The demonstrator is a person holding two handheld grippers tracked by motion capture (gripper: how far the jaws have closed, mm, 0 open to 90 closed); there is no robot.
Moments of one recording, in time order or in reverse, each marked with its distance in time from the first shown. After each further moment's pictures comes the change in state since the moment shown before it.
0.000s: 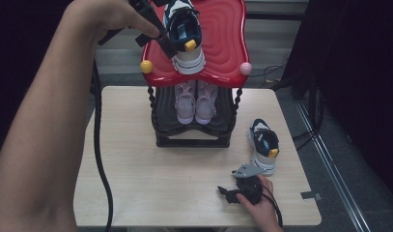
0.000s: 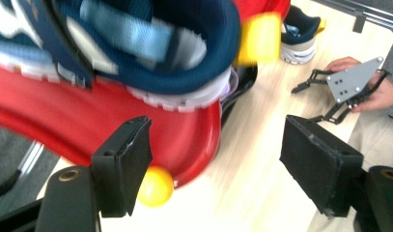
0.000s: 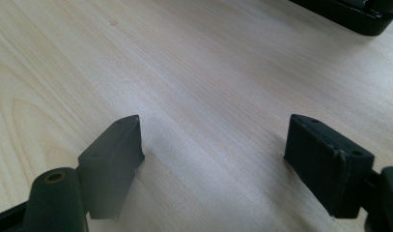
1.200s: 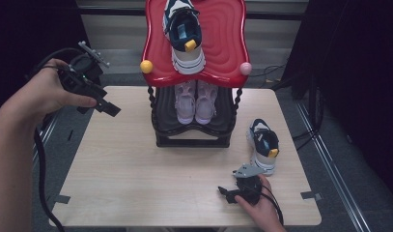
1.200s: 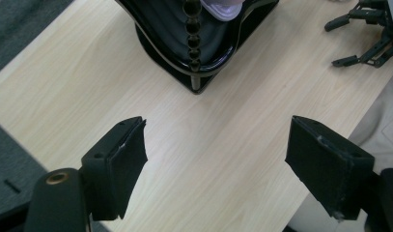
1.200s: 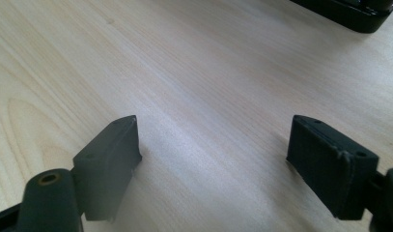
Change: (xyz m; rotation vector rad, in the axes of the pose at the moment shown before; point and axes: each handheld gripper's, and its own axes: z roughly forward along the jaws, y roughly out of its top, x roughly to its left) left arm 0.003 -0.184 0.048 -0.008 -0.005 -0.208; right arm 0.000 0.000 -0.001 0.004 -0.010 0.005
